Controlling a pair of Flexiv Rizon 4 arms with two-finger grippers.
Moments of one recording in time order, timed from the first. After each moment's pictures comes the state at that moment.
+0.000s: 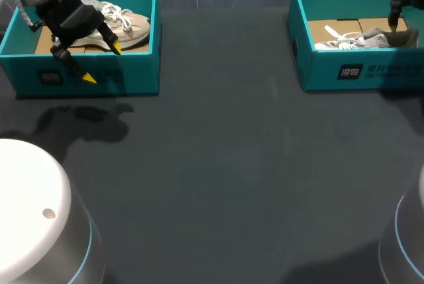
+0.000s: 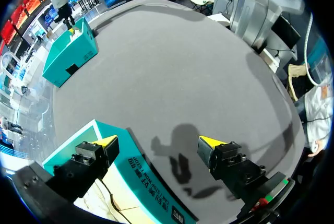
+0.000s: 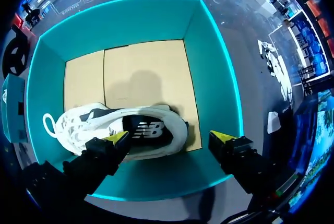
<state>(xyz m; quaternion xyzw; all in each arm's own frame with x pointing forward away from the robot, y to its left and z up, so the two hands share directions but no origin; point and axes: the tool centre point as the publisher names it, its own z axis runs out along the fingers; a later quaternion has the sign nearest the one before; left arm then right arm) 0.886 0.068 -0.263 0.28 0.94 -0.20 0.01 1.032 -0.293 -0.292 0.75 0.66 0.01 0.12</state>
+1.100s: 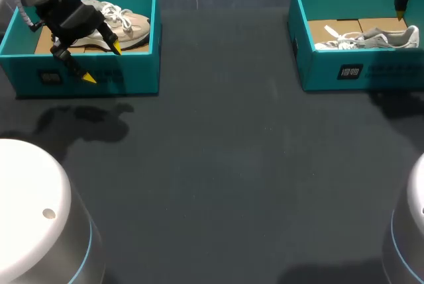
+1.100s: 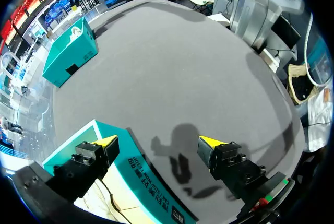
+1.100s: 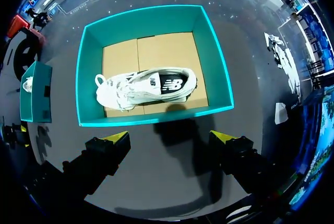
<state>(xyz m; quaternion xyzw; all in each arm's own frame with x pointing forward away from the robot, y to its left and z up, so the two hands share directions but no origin) 0.886 0.068 -0.263 0.28 0.94 -0.20 0.01 0.941 -0.240 -0.191 0.75 0.66 0.03 0.07</state>
